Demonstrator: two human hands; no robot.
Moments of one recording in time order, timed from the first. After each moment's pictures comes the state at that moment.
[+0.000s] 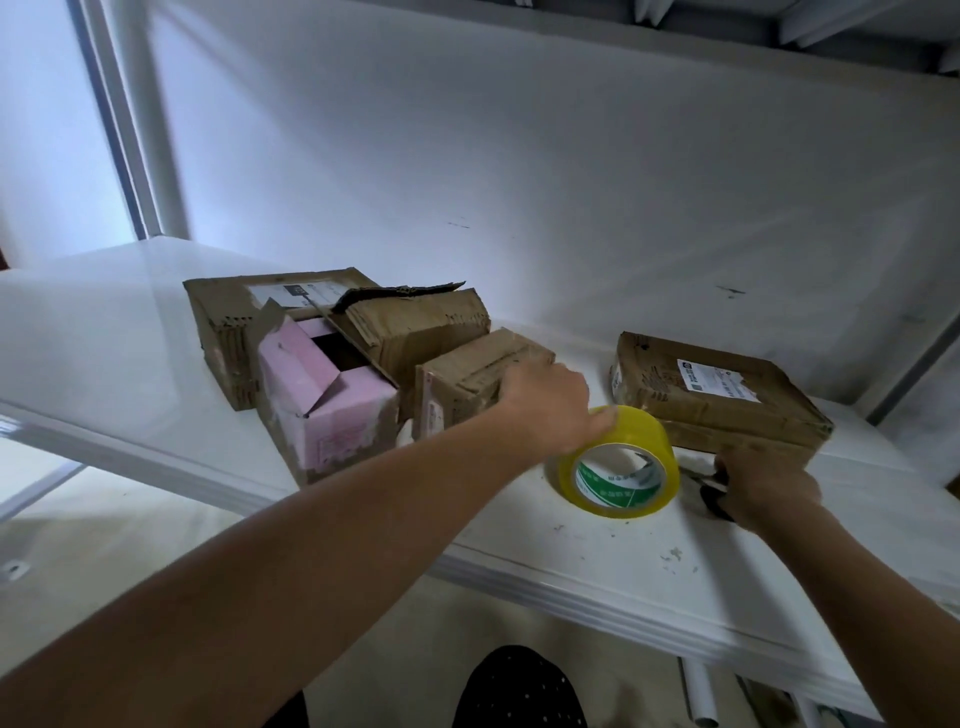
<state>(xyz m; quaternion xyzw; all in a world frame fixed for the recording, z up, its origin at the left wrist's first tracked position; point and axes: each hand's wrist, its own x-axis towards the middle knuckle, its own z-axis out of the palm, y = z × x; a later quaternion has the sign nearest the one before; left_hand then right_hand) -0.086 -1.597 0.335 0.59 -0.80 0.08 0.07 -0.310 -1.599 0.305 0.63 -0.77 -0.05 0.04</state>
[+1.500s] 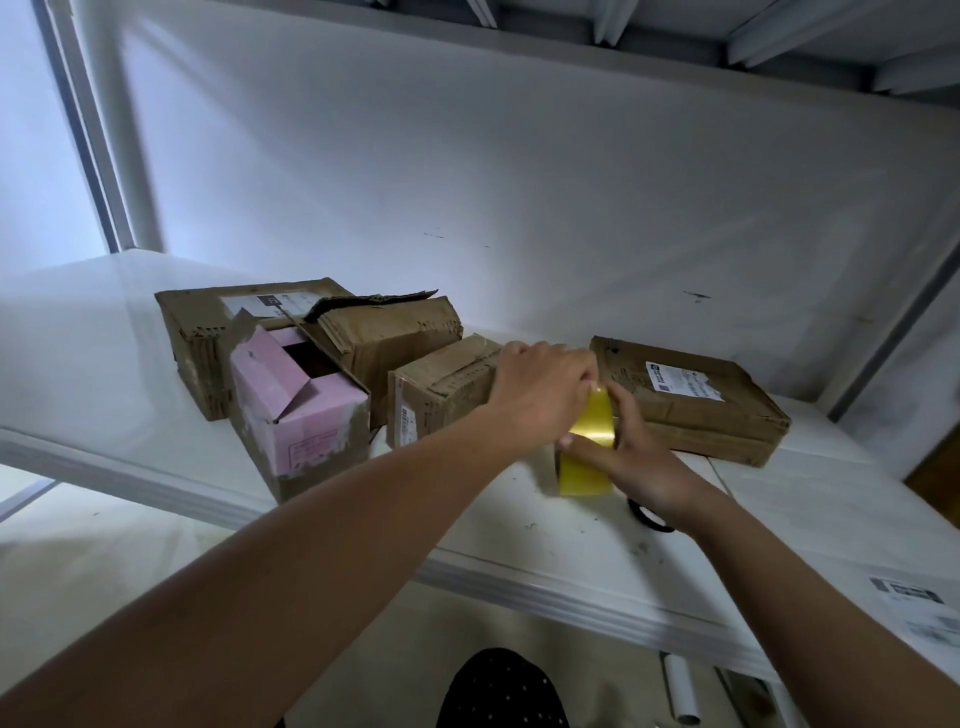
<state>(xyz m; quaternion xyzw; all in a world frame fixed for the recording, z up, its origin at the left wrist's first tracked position) -0.104 -1.593 0.346 0.54 -0.80 0.05 0.28 -0.243 -1.566 0.318 0.68 -0.52 0.32 -0.42</state>
